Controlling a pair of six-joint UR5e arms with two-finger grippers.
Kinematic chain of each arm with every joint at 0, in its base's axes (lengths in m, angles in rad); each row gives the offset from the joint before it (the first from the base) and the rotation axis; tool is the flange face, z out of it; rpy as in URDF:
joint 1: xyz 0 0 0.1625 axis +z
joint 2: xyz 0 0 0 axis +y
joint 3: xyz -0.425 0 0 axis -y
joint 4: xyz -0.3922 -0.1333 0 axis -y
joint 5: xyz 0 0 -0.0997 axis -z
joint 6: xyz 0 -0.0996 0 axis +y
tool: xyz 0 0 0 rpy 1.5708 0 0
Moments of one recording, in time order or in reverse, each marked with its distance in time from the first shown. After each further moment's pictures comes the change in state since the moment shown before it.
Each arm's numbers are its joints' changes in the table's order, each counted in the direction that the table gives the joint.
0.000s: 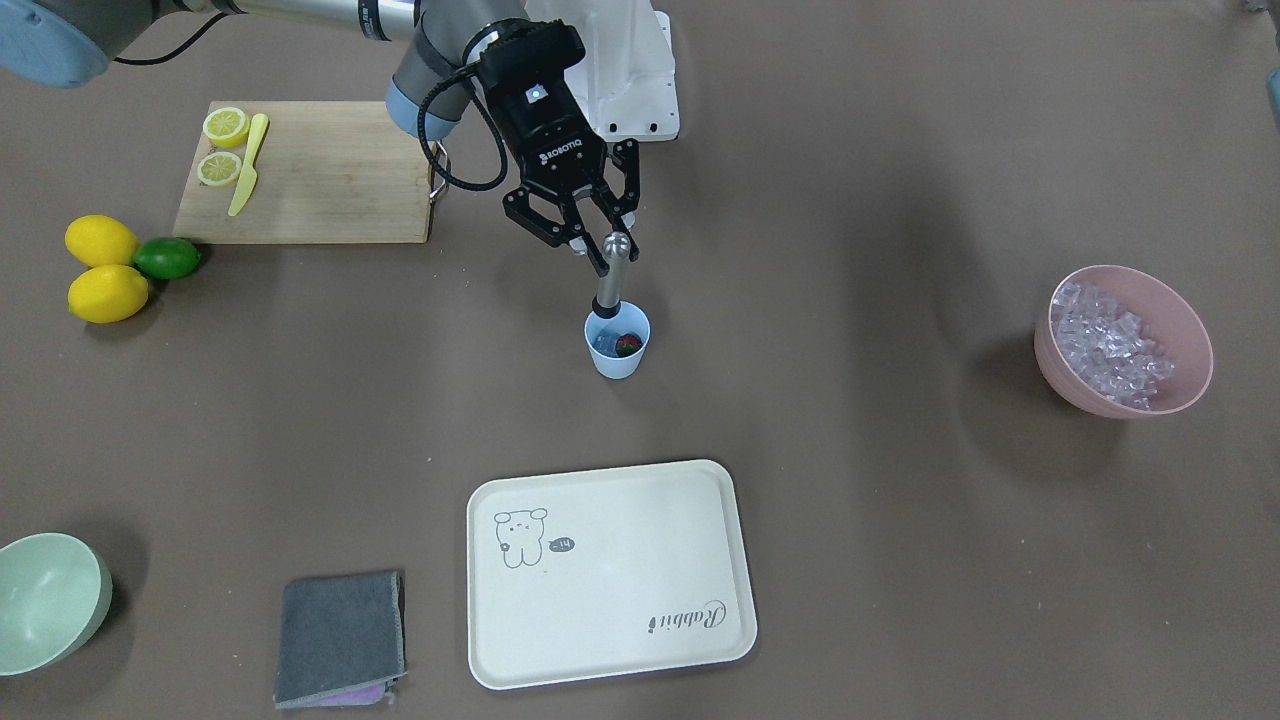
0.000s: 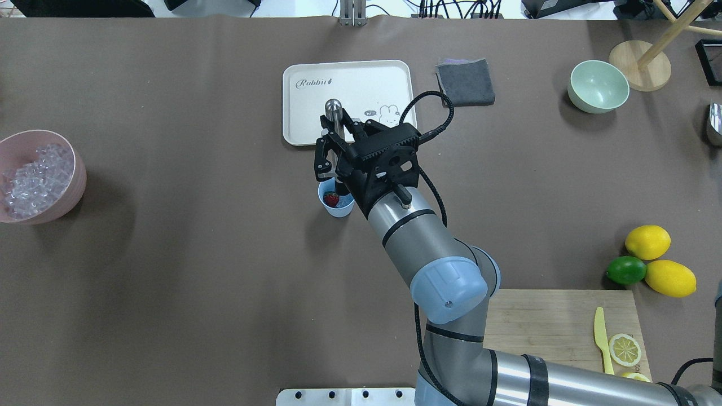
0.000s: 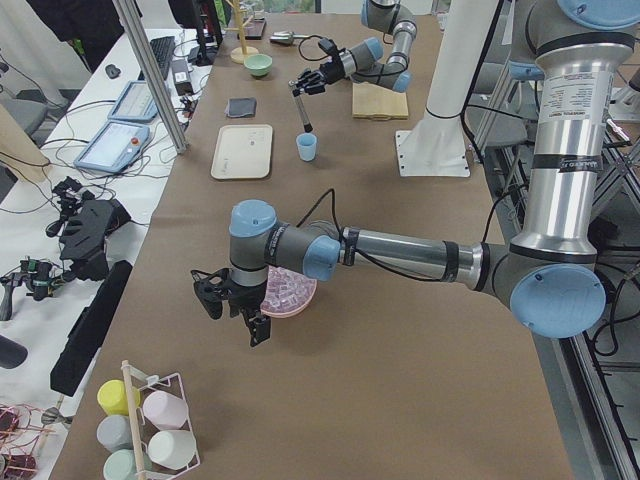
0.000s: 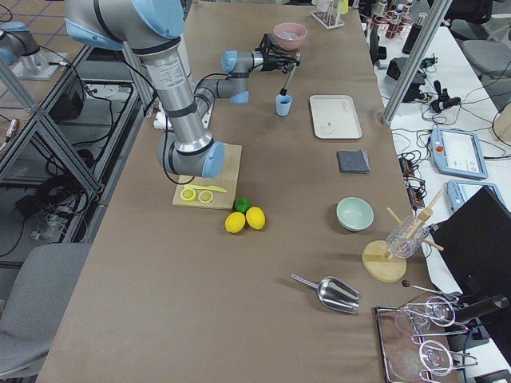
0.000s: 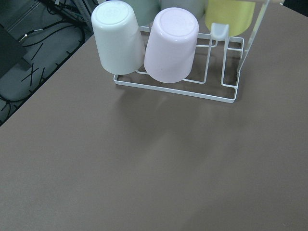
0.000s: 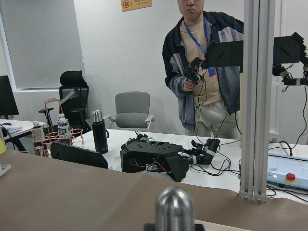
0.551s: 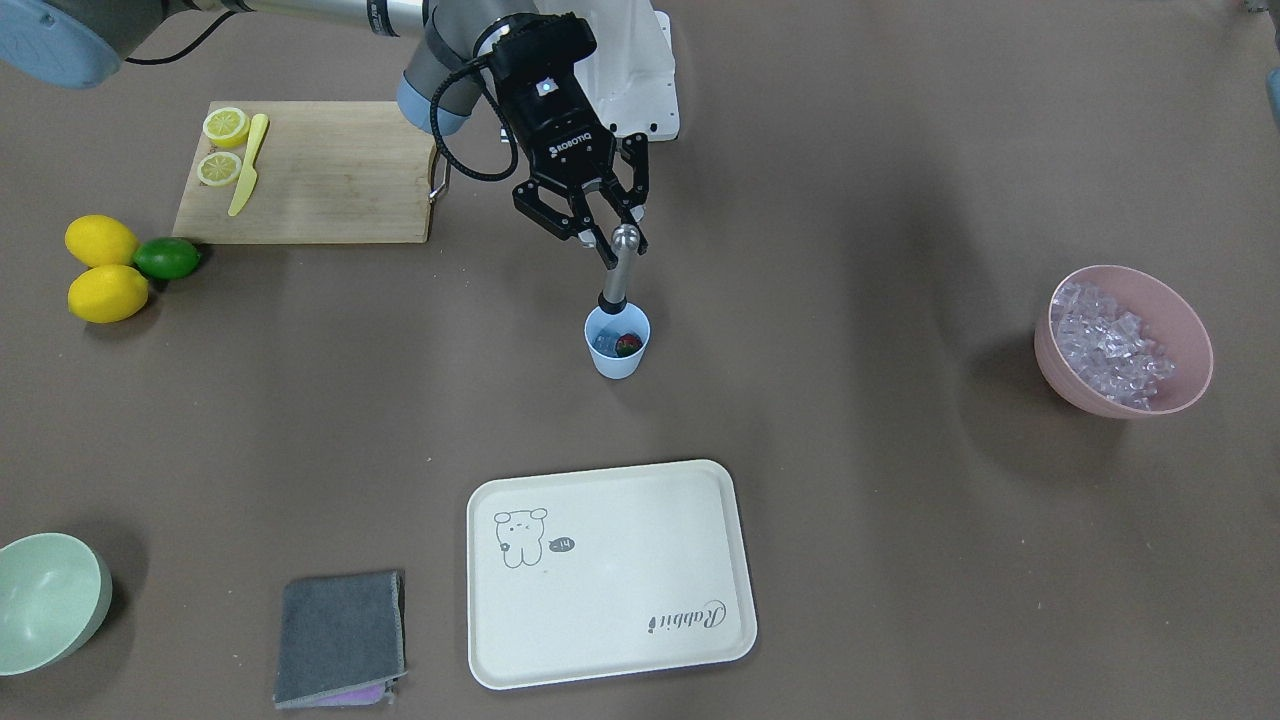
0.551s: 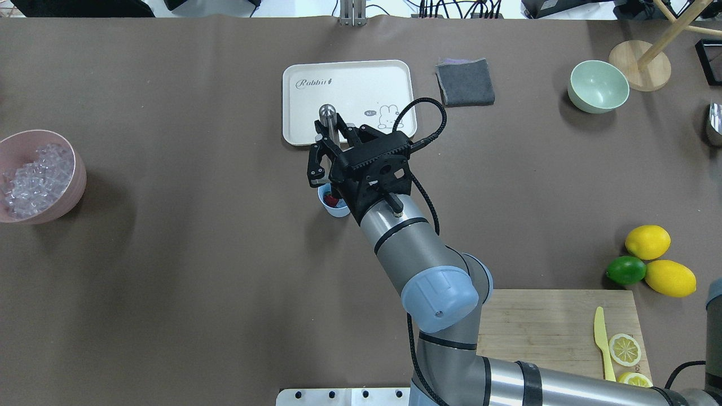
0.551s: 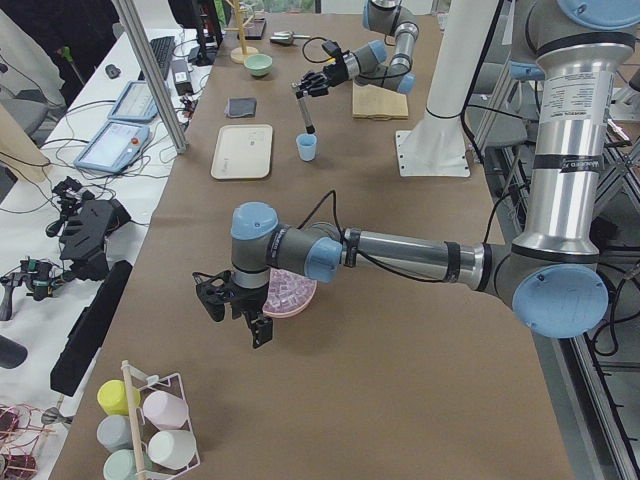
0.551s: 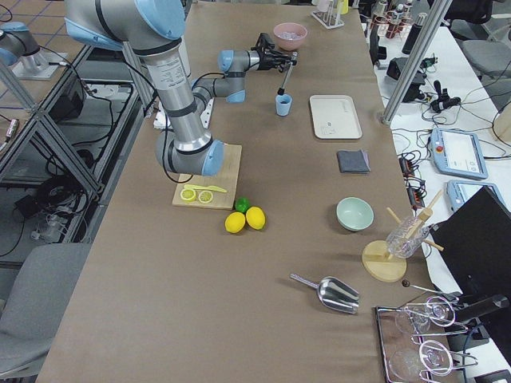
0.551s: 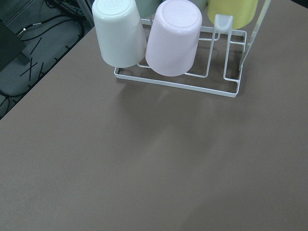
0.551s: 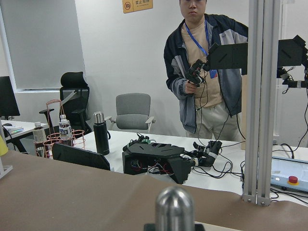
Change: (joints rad) left arm 0.000 -0.008 0.001 0.000 -0.001 -0.001; right arm -0.009 -0.023 -0.010 -0.001 -0.012 0.011
